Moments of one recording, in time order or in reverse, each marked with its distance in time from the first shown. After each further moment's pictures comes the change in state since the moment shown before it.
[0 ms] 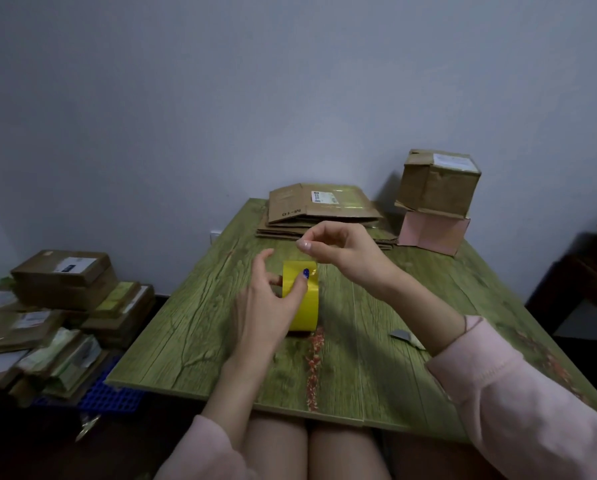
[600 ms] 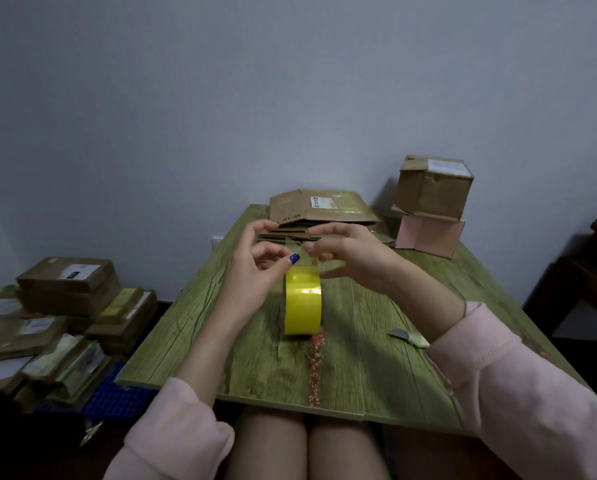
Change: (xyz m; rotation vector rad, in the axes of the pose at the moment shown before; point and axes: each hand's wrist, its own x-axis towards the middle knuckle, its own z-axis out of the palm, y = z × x) left_hand 0.032 0.009 -0.032 -0.382 -0.180 0.096; right_hand 0.000 -0.017 -0.007 0.221 0.008 0.375
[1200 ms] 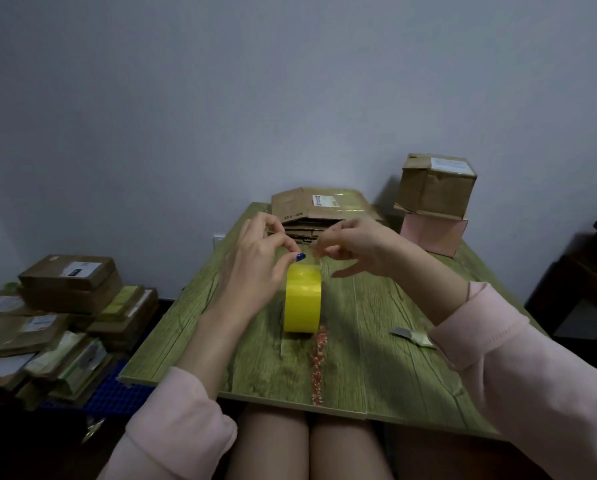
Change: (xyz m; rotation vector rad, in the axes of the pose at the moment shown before) left_hand 0.009 0.006 -0.002 0.699 0.042 0.338; right_hand 0.003 -0.018 -0.001 -0.212 0.088 0.180
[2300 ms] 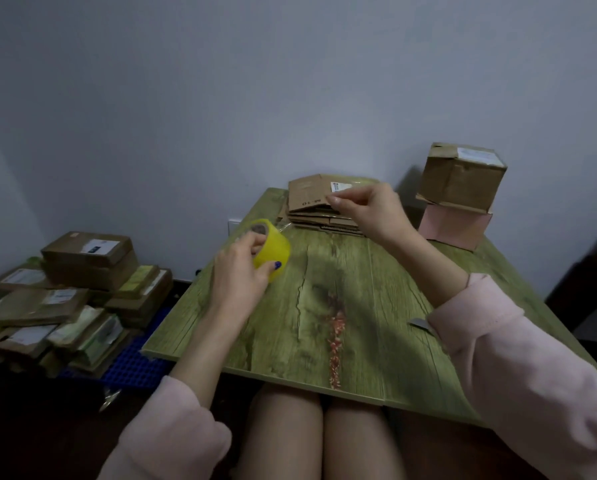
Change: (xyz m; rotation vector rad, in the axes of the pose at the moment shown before) left_hand -0.030 -0.031 -0.008 -0.118 0.005 -0.437; right_hand 0.026 0.001 0.011 -0.235 0.298 -0.521
